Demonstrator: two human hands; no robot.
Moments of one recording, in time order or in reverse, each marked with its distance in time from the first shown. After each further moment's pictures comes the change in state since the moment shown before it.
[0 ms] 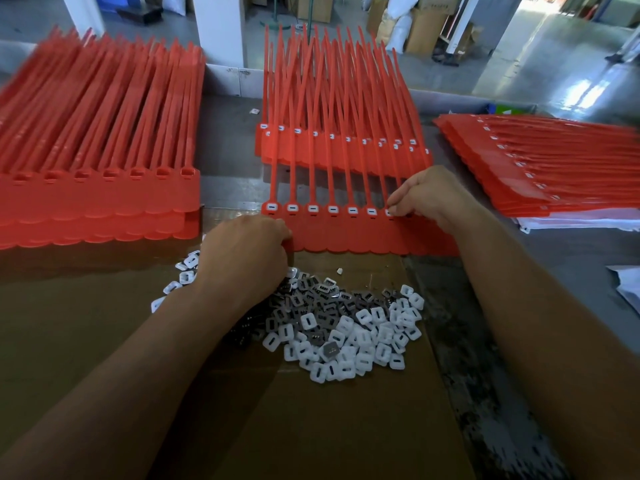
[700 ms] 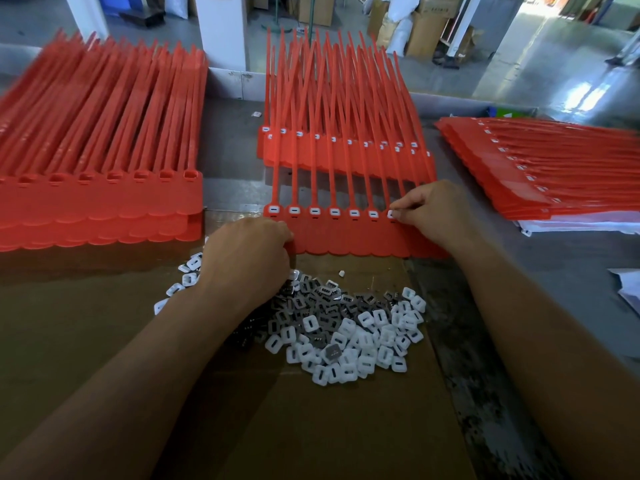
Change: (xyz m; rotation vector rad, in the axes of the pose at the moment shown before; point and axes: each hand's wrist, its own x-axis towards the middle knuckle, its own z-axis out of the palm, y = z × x) left_hand 0.001 0.000 0.001 0.007 0.007 -0.004; right_hand -0.006 0.027 0.015 -0.070 0.270 -0.259
